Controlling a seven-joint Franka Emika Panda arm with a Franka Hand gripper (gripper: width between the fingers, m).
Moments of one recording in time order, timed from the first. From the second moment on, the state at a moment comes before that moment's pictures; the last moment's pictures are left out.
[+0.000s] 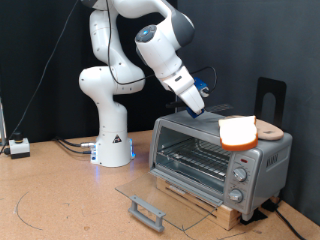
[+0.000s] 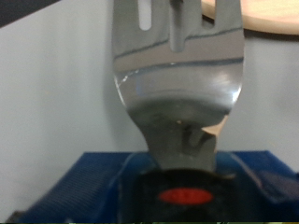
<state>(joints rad) 0.02 -0.61 0.18 -2.77 0.89 2.10 -0.97</state>
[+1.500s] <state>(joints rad) -0.21 -0.43 0.07 -2.72 0.64 2.31 -0.97</state>
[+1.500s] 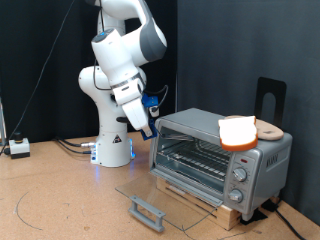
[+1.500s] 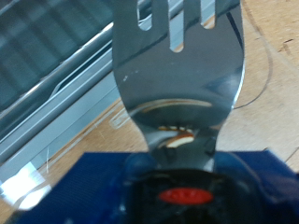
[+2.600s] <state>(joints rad) -0.18 -0.16 0.14 -2.49 0.62 2.31 -0.88</state>
